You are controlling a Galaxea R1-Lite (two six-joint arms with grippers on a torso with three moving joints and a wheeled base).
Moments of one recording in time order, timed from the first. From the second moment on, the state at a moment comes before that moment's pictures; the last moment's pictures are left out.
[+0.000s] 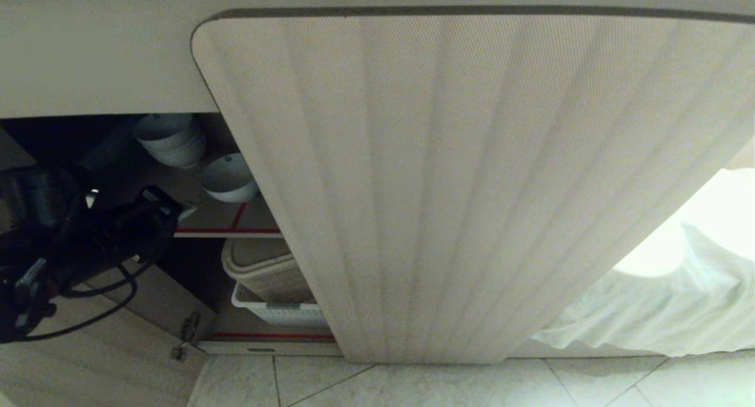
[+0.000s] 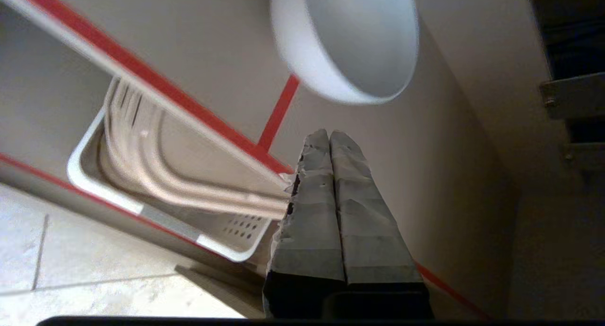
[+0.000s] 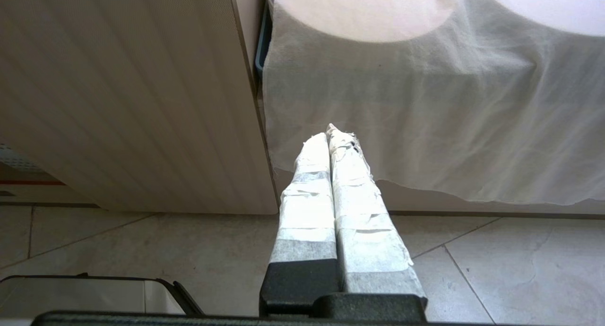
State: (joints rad) left arm 0.12 1.66 -0.65 -0.76 -0.22 -0.85; right arm 0.00 0.00 0.00 0.00 -0.01 0.00
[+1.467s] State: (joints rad) left arm 0.12 1.77 -0.78 -0.76 -0.27 -0.85; right arm 0.00 0.00 0.00 0.00 -0.01 0.00
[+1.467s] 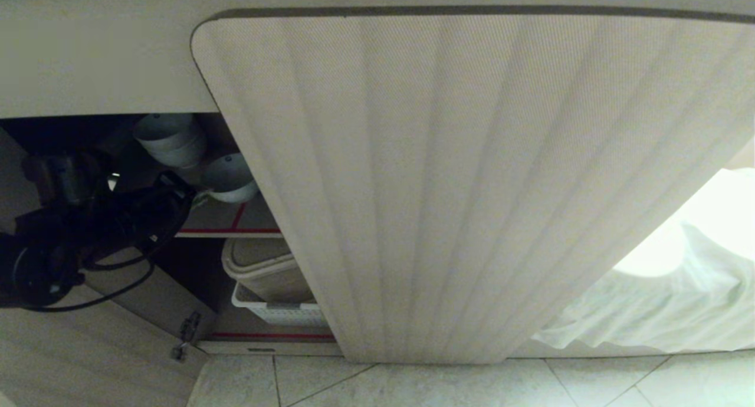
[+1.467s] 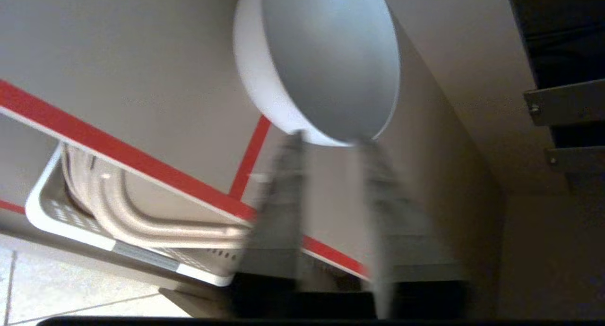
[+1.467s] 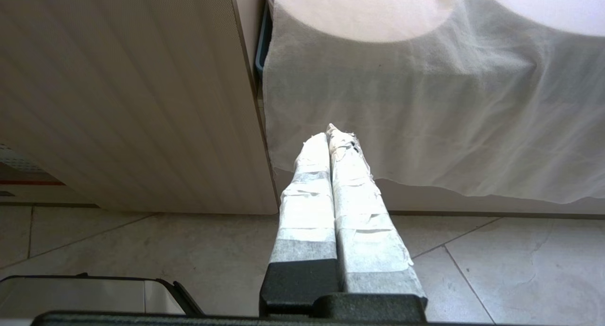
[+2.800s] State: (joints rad) left arm 0.11 1.88 -0.85 -0.76 -0.25 -0.83; right arm 0.00 0.00 0.00 0.00 -0.01 0.00
